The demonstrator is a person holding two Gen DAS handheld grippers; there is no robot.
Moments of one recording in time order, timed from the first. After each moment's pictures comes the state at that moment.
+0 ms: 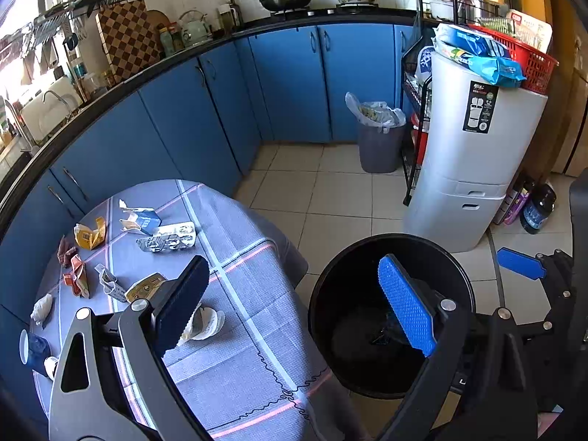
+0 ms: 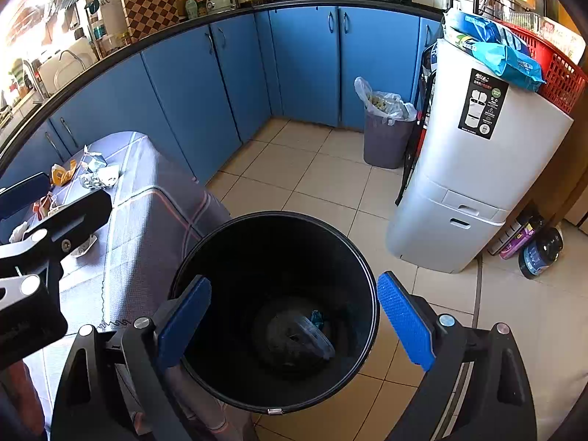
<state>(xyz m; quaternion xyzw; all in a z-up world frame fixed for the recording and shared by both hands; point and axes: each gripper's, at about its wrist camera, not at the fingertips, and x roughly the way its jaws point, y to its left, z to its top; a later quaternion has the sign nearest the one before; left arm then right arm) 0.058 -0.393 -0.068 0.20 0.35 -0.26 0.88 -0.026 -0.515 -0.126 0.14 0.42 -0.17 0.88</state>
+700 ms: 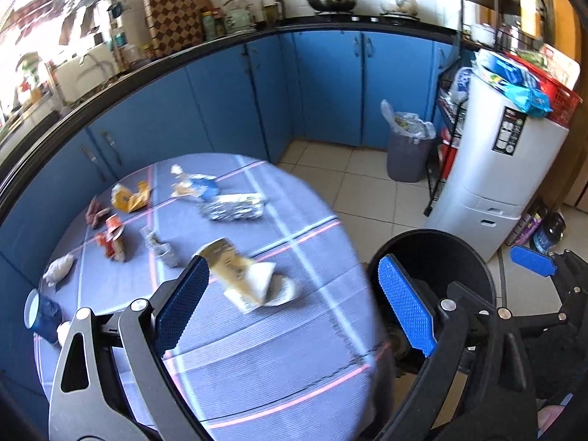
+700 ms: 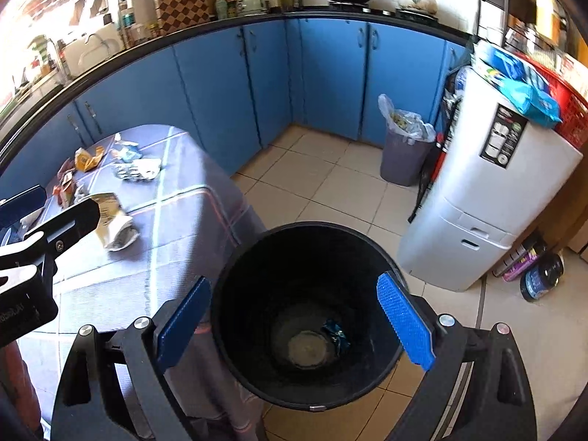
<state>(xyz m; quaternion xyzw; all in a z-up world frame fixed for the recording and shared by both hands) 0.068 -0.310 -0.059 0.15 0.36 -0.20 0.90 -0.008 -0.457 -0.105 0.09 0.41 -0.13 0.90</state>
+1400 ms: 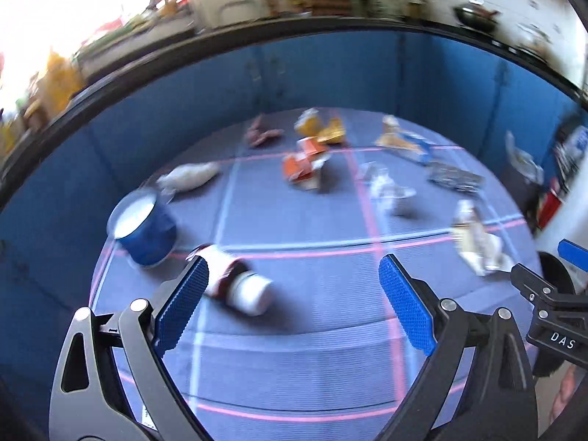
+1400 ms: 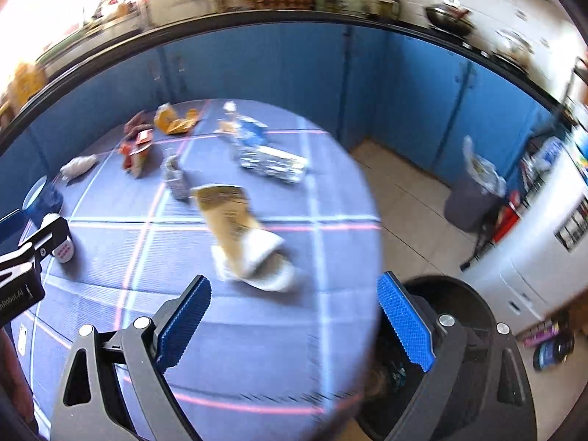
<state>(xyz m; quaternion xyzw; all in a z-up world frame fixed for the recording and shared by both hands) 0.098 -0.118 -0.082 0.05 0.39 0.01 0.92 0.078 -0.320 -0.110 0.00 0.42 -0.01 0.91</state>
